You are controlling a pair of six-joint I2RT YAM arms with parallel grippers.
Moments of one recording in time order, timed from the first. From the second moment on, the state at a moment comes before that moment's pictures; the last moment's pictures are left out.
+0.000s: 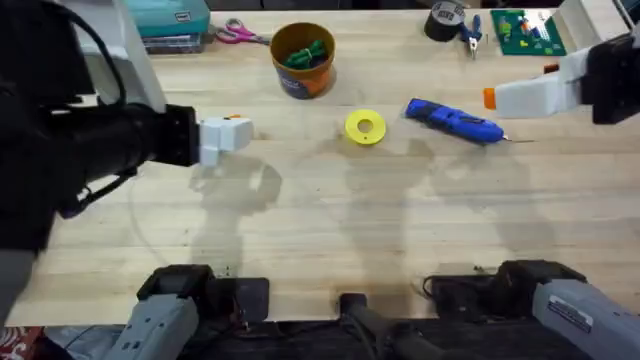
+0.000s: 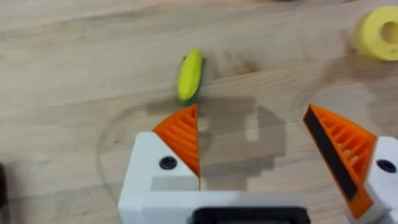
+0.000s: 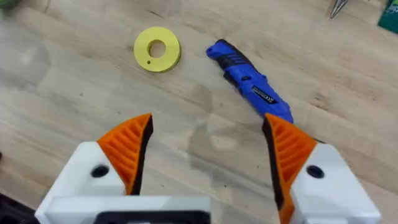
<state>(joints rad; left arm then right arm) 0.05 0.81 0.87 -0.90 0.17 0.14 -0.06 1.03 1.30 -1.24 -0.29 -0.32</state>
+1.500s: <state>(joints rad) 0.18 1.67 1.01 -0.74 0.11 0.42 -0.06 0.83 1.12 -1.16 -0.29 -0.32</state>
